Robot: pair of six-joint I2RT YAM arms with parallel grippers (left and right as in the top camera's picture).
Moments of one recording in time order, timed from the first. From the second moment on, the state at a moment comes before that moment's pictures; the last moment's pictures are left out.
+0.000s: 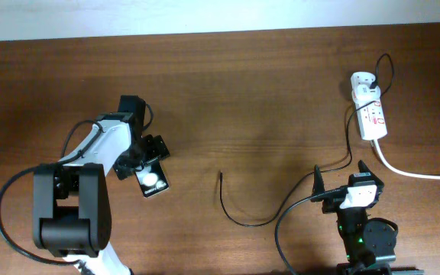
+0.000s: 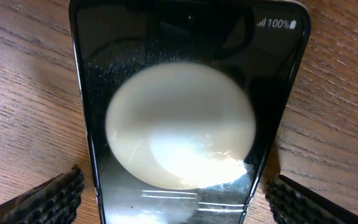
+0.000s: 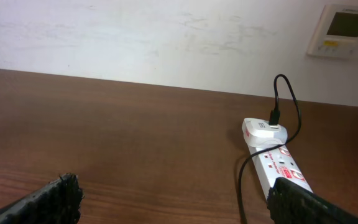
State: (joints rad) left arm -0.08 1.91 1.17 -0.82 0.00 -0.52; right arm 0.05 0.02 0.01 -0.07 0.01 -0.08
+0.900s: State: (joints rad) left arm -0.08 1.91 1.17 -0.82 0.00 -0.52; right arm 0.05 0.02 0.01 -0.07 0.01 -0.07
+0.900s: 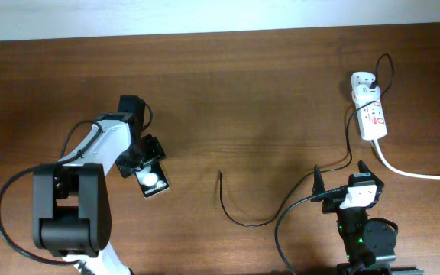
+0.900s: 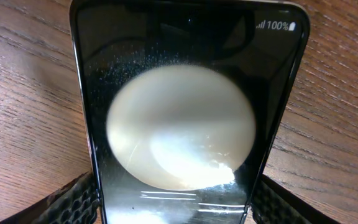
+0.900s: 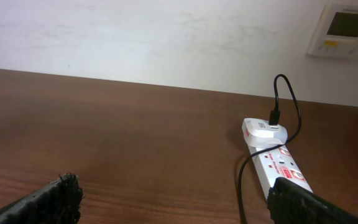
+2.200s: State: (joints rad) left arm -0.08 1.91 1.30 -0.91 0.00 -0.53; right arm 0.05 0.02 0.01 -0.07 0.01 -0.07
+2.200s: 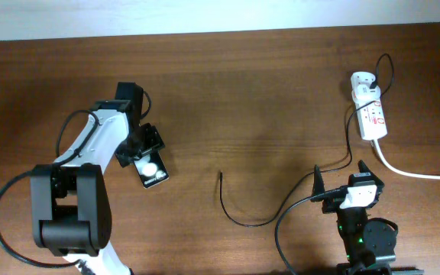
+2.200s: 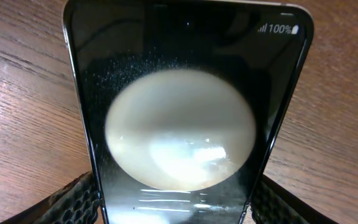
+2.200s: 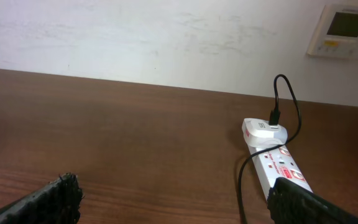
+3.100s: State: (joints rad) left arm -0.08 1.91 1.31 -0.67 1.28 -0.74; right arm 0.05 0.02 0.01 -0.07 0.01 -0.08
